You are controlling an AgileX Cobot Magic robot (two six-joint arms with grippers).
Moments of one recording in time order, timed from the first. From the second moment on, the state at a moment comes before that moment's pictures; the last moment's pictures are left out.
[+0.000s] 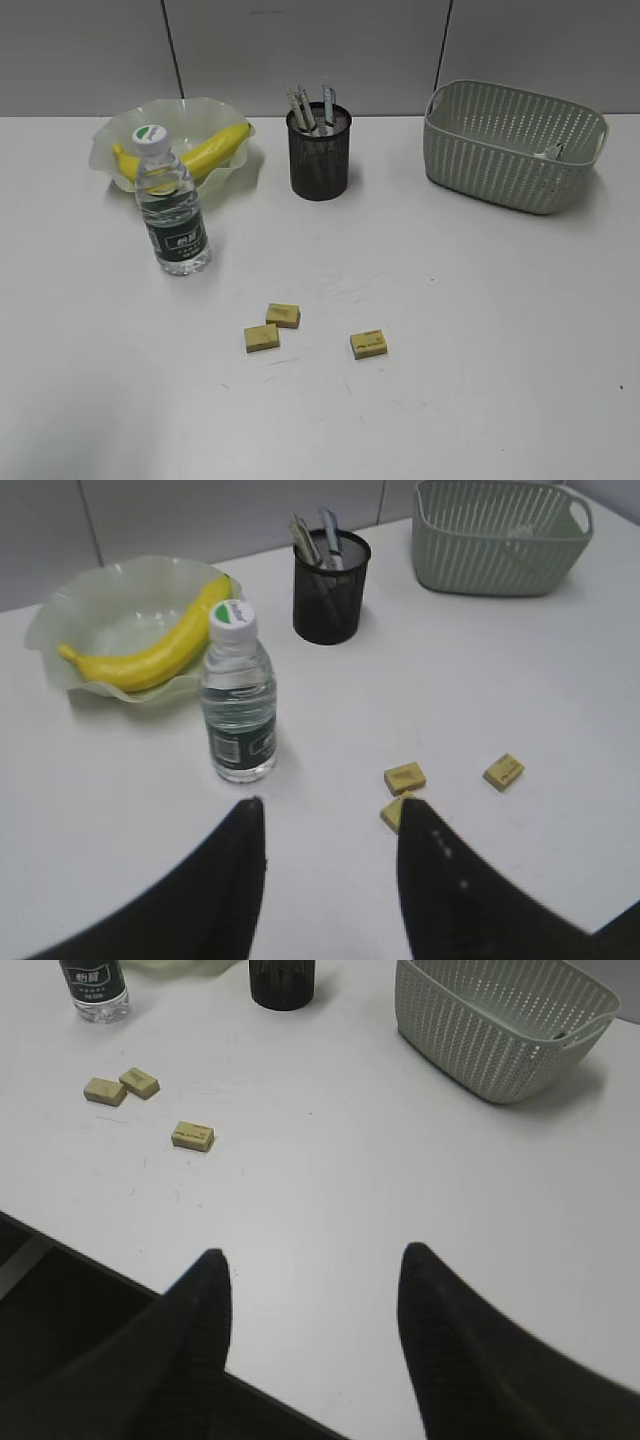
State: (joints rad) left arm -0.56 0.49 -0.60 0.04 0.64 -0.13; right arm 0.55 -0.01 -0.51 -0.05 1.04 0.01
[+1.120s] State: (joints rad) left arm -0.77 1.83 -1.17 0.10 0.80 0.29; right arm 0.55 -0.01 -0.51 -0.05 1.04 0.00
